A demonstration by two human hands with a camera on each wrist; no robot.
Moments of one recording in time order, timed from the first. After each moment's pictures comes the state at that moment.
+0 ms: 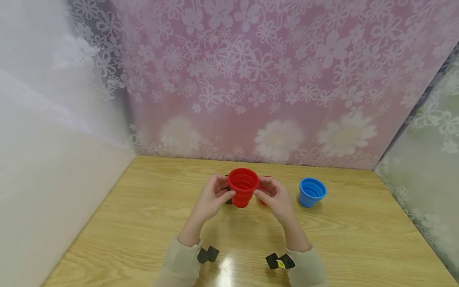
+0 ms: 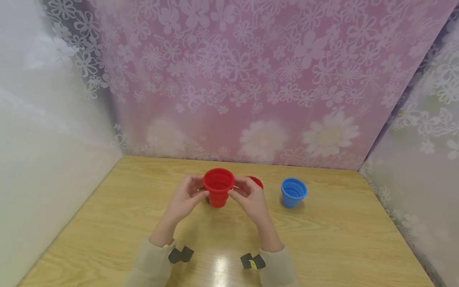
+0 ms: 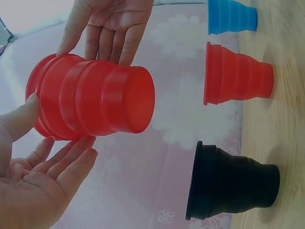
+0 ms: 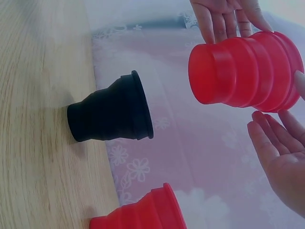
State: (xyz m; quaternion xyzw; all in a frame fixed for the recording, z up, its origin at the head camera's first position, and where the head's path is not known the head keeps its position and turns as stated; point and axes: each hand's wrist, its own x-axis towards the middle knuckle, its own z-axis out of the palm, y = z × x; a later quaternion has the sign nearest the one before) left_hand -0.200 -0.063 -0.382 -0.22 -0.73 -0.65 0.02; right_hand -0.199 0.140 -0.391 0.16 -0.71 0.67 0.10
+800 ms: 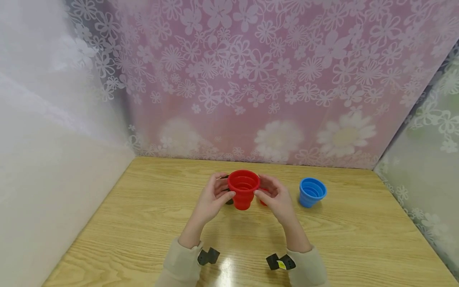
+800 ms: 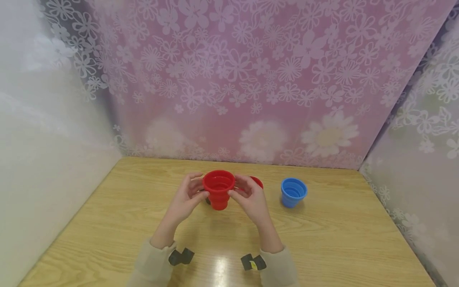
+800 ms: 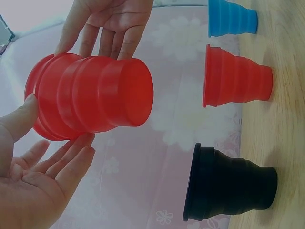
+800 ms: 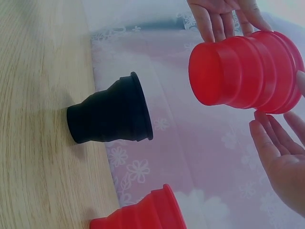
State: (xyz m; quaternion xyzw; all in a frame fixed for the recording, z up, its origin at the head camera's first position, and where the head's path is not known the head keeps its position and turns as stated) left_hand -0.187 -0.061 -0.364 -0.24 -0.71 -0.66 0.02; right_hand -0.198 0.142 -0.391 0.18 -0.70 0.68 0.10
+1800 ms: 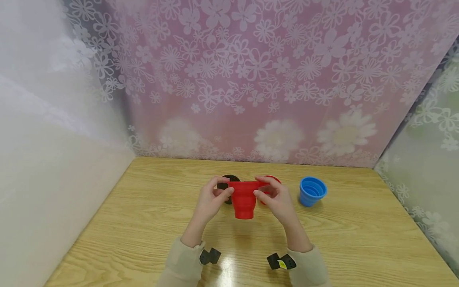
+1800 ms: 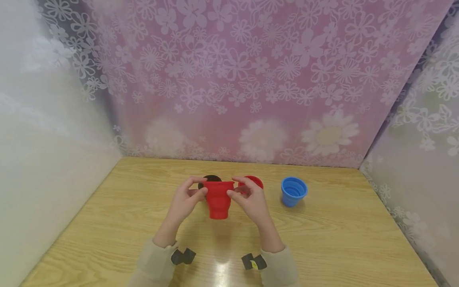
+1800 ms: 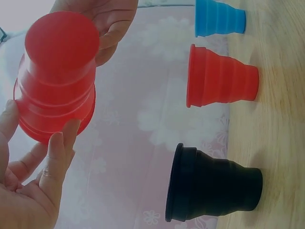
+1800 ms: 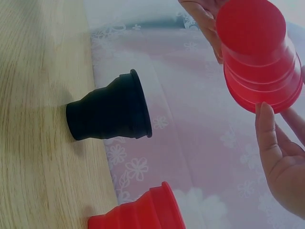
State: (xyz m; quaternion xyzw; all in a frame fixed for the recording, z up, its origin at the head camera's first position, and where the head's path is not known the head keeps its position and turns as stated) left_hand -0.204 -0.060 -0.393 -0.17 -0.75 -0.64 0.05; right_hand -0.196 0.143 -0.391 0.17 -0.74 0.64 0.10
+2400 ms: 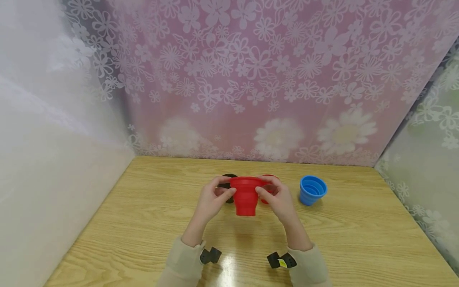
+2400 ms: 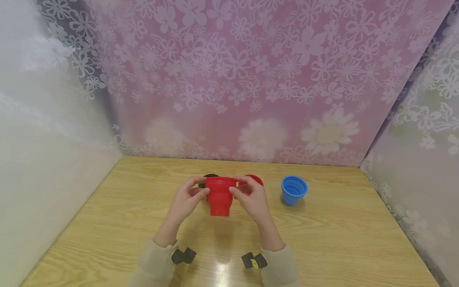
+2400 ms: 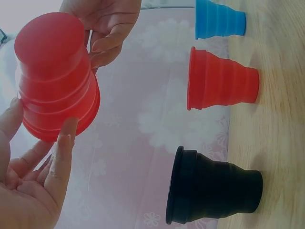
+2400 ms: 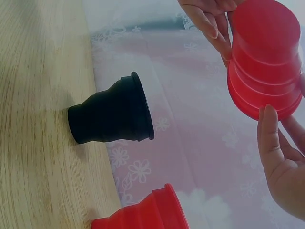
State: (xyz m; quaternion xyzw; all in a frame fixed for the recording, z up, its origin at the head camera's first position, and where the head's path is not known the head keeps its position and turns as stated) left_hand -0.202 -0.059 -0.391 -0.18 -0.76 -0.62 0.06; right_hand -0.196 0.143 -0.391 0.11 -0.74 0.65 0.09
